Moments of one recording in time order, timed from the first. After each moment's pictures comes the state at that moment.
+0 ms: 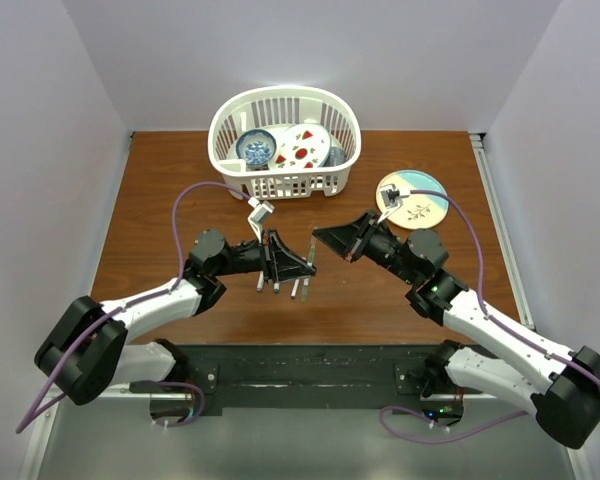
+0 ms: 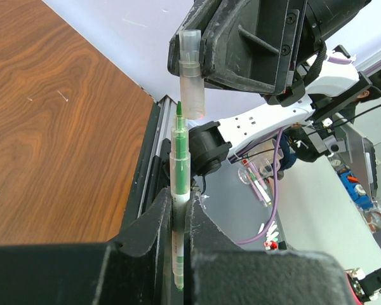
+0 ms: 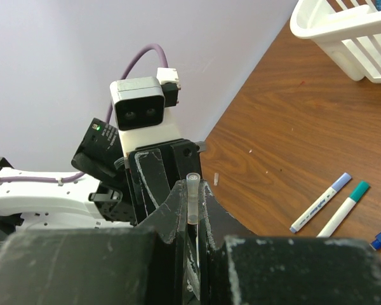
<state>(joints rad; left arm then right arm) -0.62 1.24 0.49 0.89 0.83 -0.91 0.70 0.94 0.61 0.44 -0.23 0.86</state>
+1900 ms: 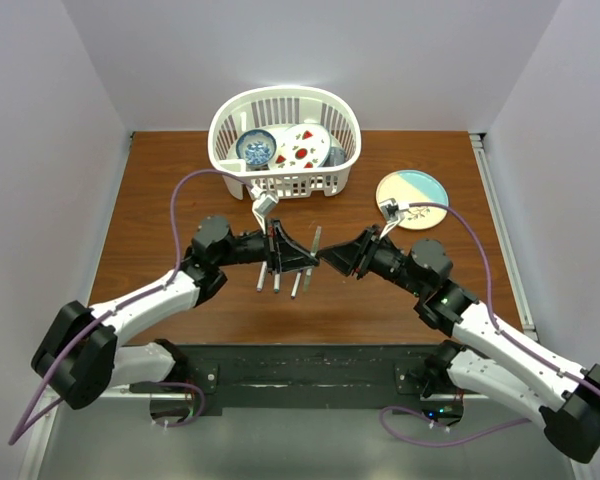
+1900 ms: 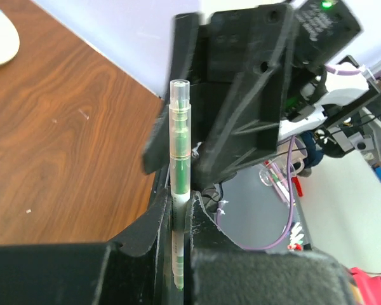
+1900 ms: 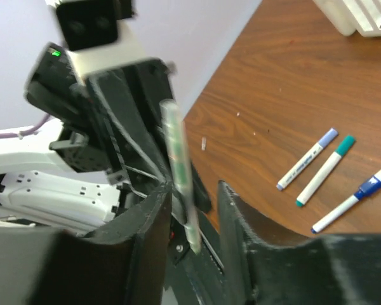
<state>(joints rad) -0.63 1.22 0.61 0.67 0.81 -0.77 0.71 0.82 0.55 0.28 -0.26 0.82</state>
